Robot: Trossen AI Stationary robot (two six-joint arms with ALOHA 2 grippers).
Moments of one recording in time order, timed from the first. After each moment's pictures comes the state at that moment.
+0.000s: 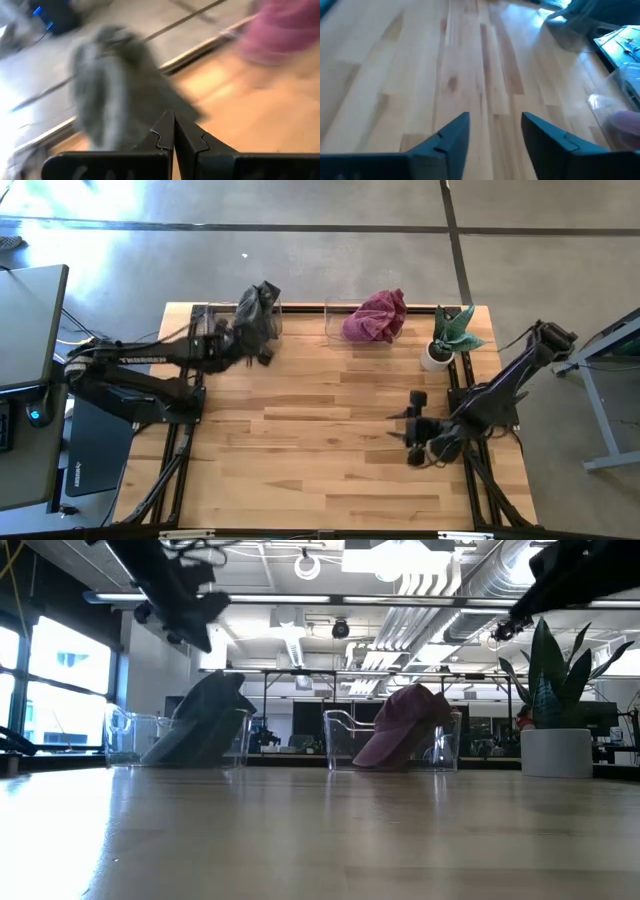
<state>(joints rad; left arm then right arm) 0.18 1.07 0.86 -0.59 -0.78 -0.46 0.73 1.12 0.66 -0.35 0.76 0.36</state>
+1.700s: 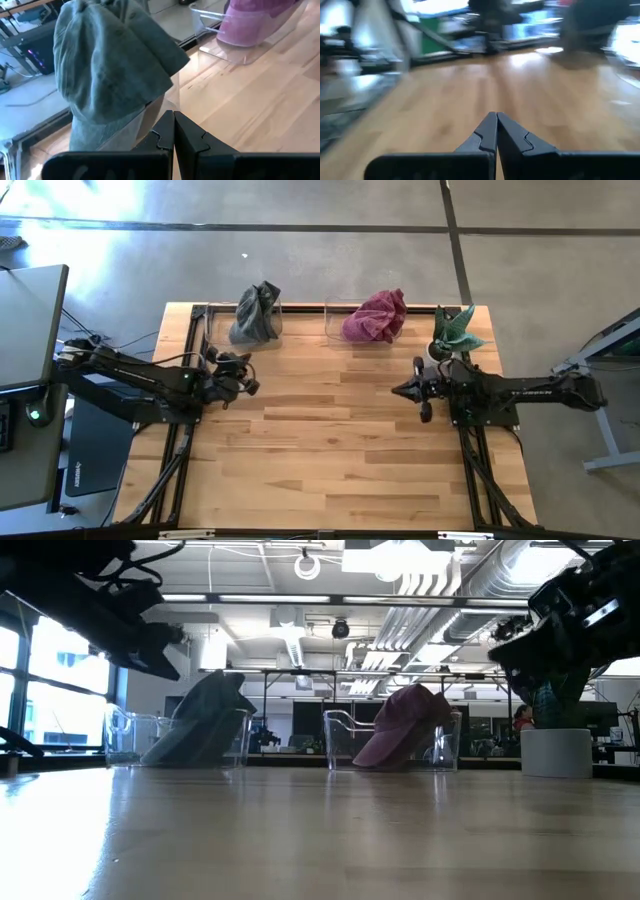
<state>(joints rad) -0.18 0.85 0.39 -0.29 -1.05 -0.51 -0.14 0.42 0.01 0.28 -0.19 0.16</state>
